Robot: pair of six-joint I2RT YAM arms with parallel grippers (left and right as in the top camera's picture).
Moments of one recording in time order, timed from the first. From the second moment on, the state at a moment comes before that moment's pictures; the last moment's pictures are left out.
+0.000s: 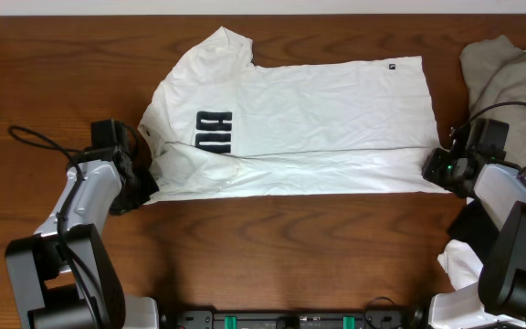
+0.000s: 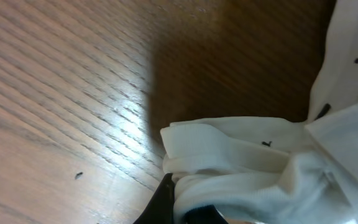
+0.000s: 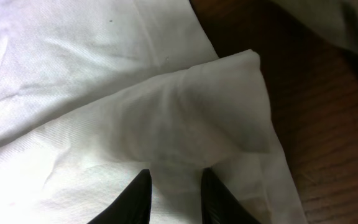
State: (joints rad) left arm 0.19 1.61 0.88 -0.73 -0.05 -0.34; right arm -0.30 1.69 0.82 -0.33 -0.18 0.19
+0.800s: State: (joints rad) left arm 0.19 1.61 0.88 -0.70 -0.01 -0.32; right arm -0.30 1.69 0.82 -0.33 -0.18 0.19
